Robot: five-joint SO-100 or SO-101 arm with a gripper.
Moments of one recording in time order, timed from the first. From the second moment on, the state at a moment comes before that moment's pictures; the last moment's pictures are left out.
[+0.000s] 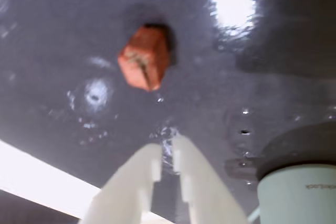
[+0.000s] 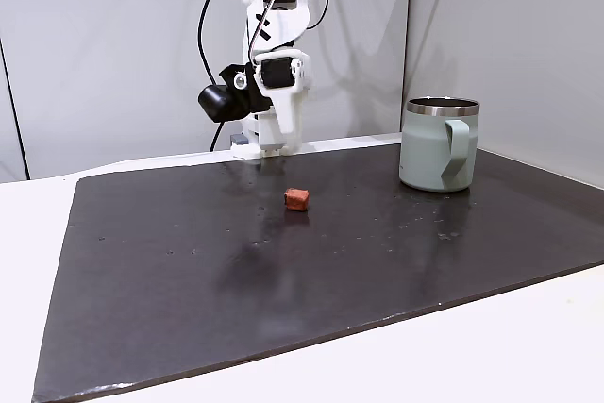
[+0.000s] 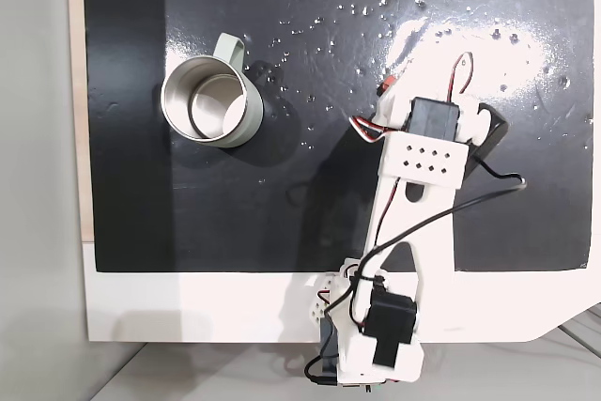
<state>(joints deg) 13.8 95.6 94.9 71.3 27.5</state>
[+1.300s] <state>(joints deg) 13.4 72.0 78.5 79.1 31.6</state>
